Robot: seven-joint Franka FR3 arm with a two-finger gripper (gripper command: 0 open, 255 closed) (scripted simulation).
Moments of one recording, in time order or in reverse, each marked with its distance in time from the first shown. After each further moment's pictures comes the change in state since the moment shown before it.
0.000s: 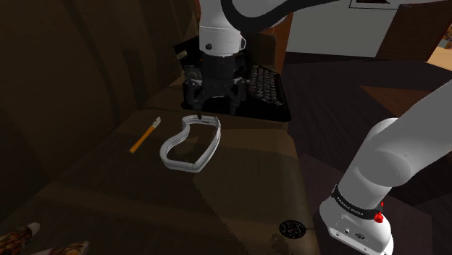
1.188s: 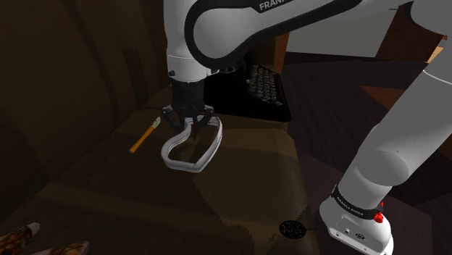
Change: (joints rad) arm -0.027 0.253 0.140 0.084 -0.089 0.178 0.269
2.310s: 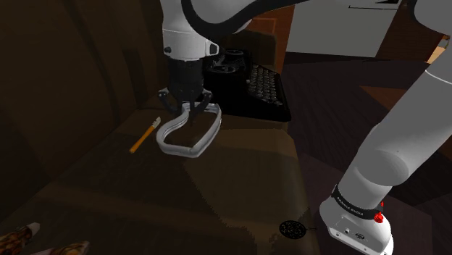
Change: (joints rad) arm -0.003 -0.016 -0.011 0.100 0.008 -0.103 -0.004
